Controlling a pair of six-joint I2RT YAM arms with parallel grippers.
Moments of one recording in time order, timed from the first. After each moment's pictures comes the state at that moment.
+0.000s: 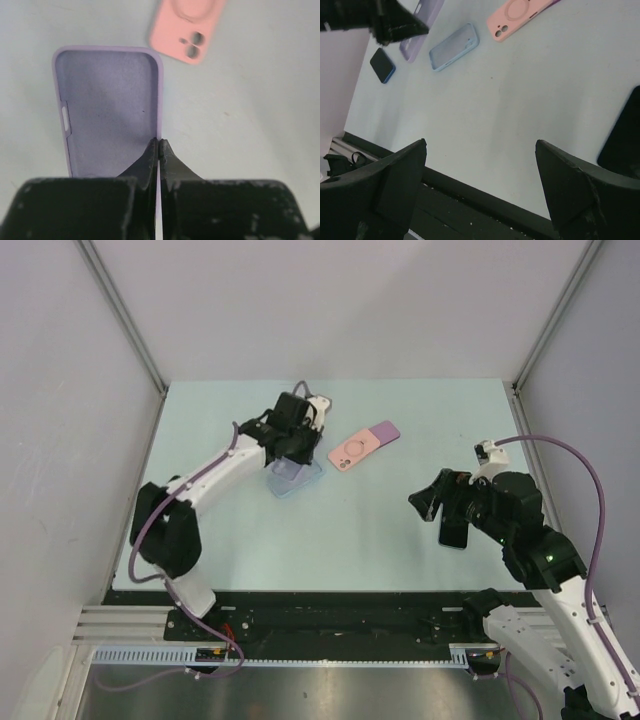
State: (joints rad) left arm -0.51 1.78 1.51 -0.58 0.02 -0.02; right arm 0.43 0.65 0.94 -0.70 -0.13 0.50
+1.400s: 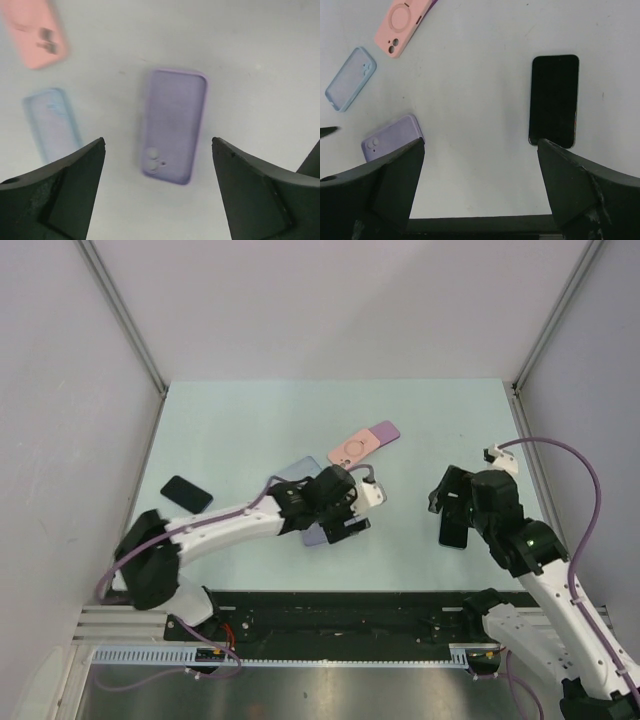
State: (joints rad) left arm -0.99 1.60 1.12 -0.47 -0.06 0.32; right arm 0.42 0.70 0.87 -0.79 0.28 0.60
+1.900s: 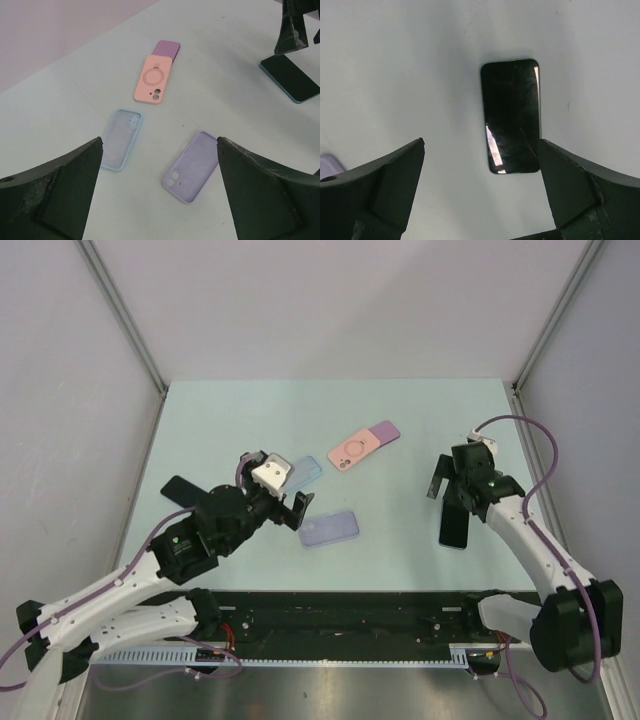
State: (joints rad) left arm -1.00 0.82 0.89 -0.25 -0.36 0.09; right arm 0.26 1.11 0.87 -0.65 0.28 0.49
